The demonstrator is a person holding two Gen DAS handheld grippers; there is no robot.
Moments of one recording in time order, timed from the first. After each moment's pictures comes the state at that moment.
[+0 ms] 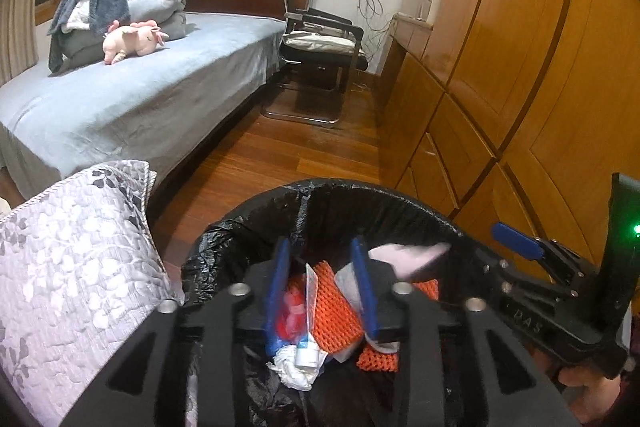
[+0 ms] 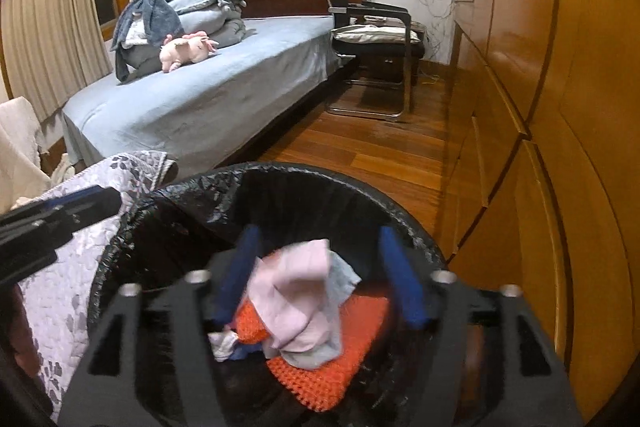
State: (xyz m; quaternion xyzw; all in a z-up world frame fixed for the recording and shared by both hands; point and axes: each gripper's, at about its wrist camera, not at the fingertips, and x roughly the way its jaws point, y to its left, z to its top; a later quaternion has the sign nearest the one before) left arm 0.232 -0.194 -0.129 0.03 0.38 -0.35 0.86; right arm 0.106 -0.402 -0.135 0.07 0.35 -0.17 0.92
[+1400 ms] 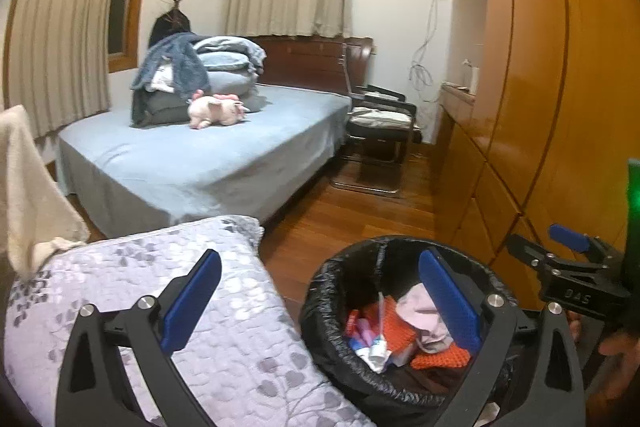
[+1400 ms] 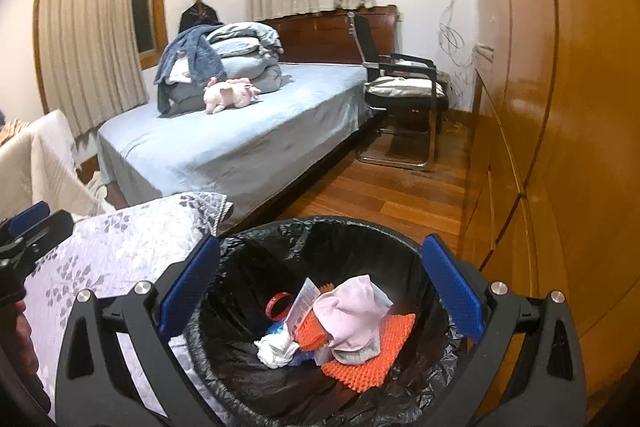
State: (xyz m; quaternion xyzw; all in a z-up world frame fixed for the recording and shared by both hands) left arm 0.157 -0.072 -0.043 0.02 0.25 -0.24 0.94; right arm 0.062 -0.338 -0.040 0.05 0.28 -0.11 0.95
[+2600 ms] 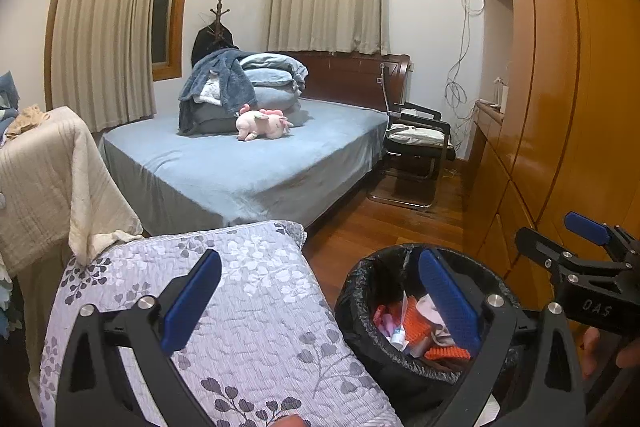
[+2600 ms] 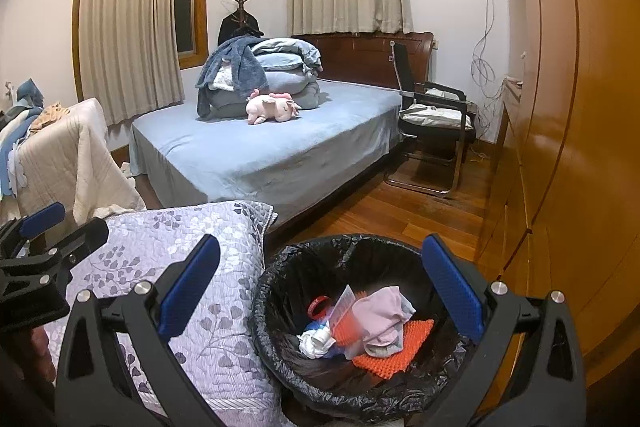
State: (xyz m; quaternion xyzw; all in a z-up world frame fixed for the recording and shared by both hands) left arm 0.094 -0.029 0.006 0.01 0.23 -0.17 0.96; right arm 0.021 -0.274 0.020 0.02 0.25 -0.07 0.96
